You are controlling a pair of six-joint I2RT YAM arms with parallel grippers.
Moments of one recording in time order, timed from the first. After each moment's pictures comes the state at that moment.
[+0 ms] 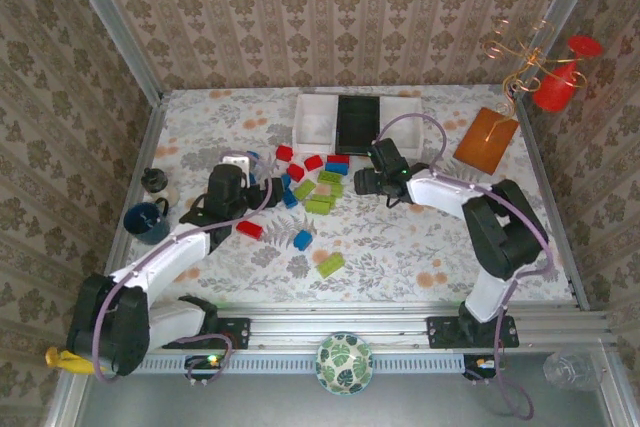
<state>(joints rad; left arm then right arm) -0.43 1.16 0.58 -0.01 -0.03 -0.32 0.48 1.78 1.06 -0.24 0.17 0.38</state>
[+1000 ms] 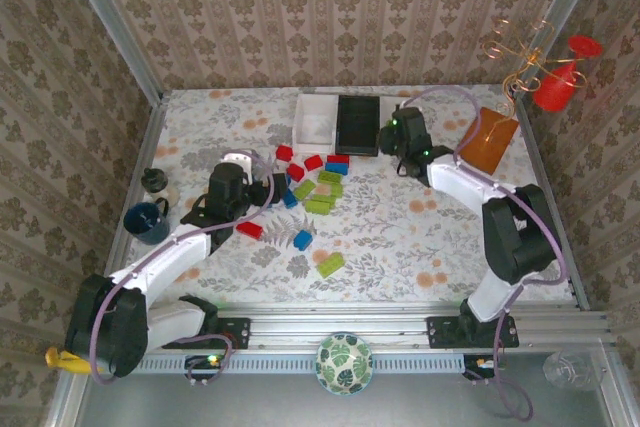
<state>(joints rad) -0.46 1.15 0.58 0.06 -0.03 -0.32 0.31 1.72 1.17 -0.06 0.21 0.42</state>
